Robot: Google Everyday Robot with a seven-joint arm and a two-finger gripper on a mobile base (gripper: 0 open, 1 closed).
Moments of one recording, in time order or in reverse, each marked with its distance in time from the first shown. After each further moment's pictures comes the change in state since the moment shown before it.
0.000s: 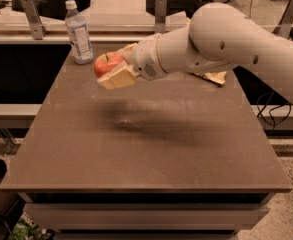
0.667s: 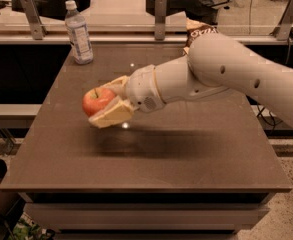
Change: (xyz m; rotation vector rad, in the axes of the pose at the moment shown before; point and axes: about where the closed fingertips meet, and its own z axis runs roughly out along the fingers) arm 0.020 0.094 0.007 -0.248 -0.053 -0.014
